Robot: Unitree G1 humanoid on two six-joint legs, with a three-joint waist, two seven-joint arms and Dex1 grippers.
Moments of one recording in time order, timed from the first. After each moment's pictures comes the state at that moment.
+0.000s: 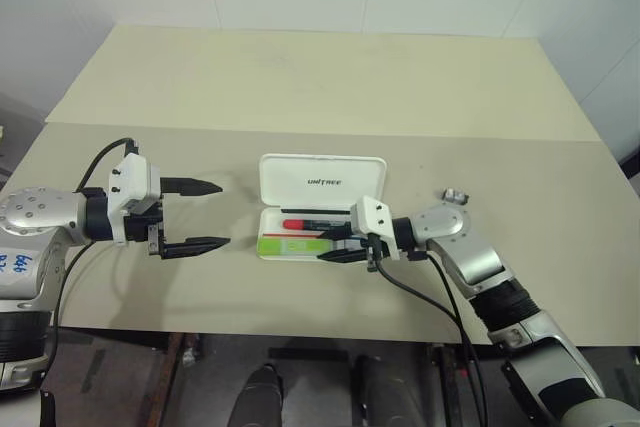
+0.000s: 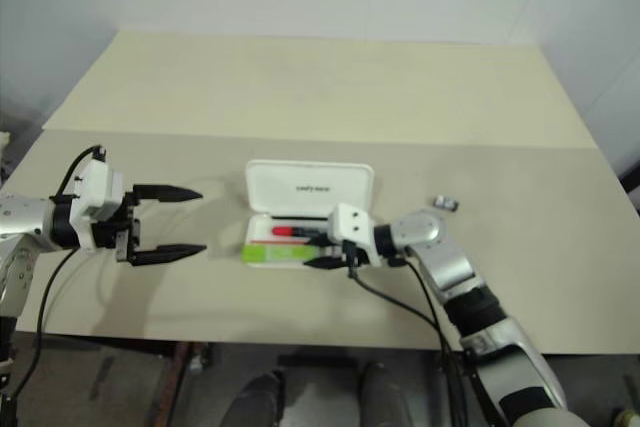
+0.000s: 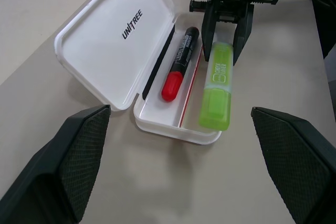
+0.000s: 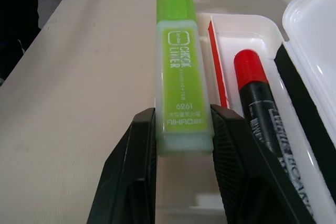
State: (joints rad) left arm -0.35 0.92 0.20 -0.03 -0.47 0.26 -1.26; right arm -0.62 -0.43 0.34 0.18 0.17 0.12 1.21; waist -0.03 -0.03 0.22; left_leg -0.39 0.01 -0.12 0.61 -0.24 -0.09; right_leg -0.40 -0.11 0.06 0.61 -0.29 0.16
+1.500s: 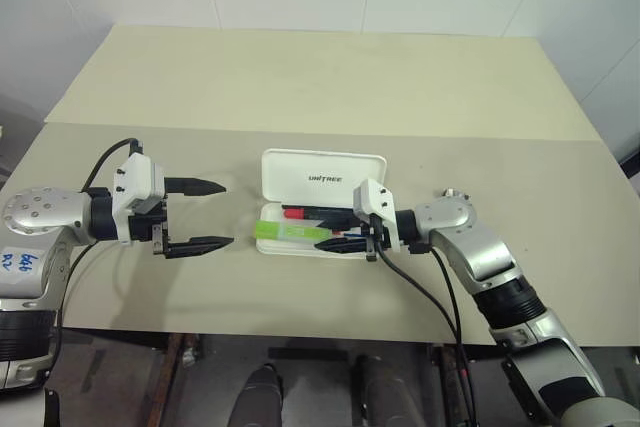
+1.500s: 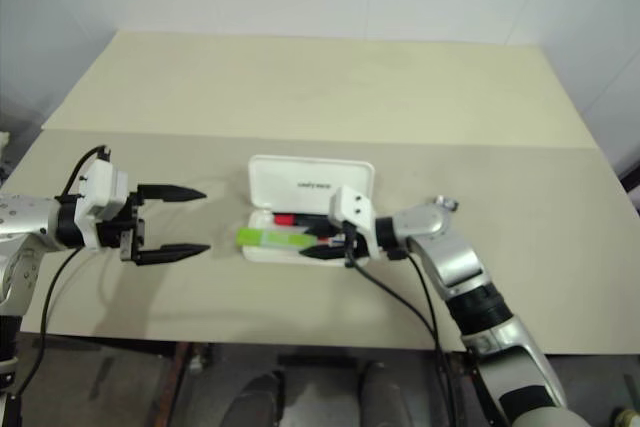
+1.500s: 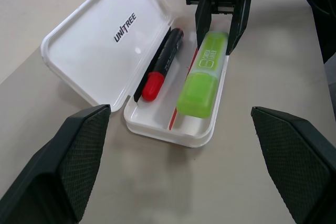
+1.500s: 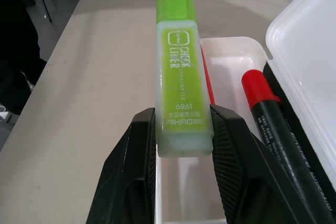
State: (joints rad) left arm -0.36 0.90 0.19 -0.03 -0.47 0.27 -1.26; right arm -0.62 -0.42 0.30 0.08 0.25 0.33 1.17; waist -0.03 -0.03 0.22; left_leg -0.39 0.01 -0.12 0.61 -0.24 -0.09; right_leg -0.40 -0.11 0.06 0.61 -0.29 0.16
